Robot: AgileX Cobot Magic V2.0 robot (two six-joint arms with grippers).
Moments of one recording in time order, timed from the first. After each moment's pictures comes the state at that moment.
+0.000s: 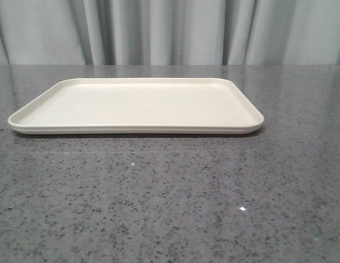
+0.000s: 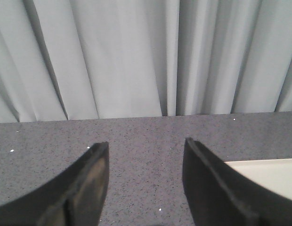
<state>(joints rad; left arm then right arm) 0.02 0.67 -1.17 -0.11 0.79 0.03 0.01 0.50 -0.78 0.70 0.20 -0.82</state>
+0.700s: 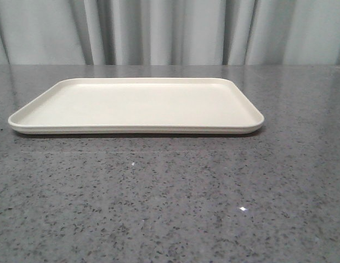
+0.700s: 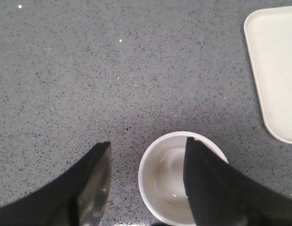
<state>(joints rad) 0.02 1.00 -1.33 0.07 1.26 0.03 0.01 0.73 -0.97 0.63 0.44 -0.83</state>
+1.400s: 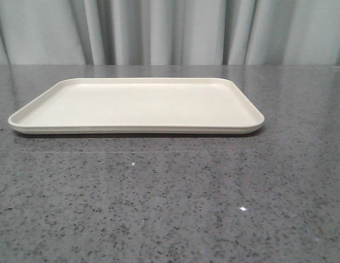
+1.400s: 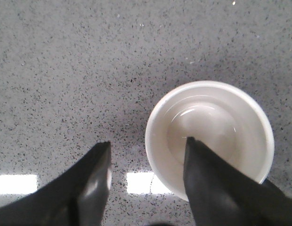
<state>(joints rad) 0.02 1.02 -1.15 0.13 1.27 0.03 0.01 0.74 -0.97 0.63 0.44 -0.83</state>
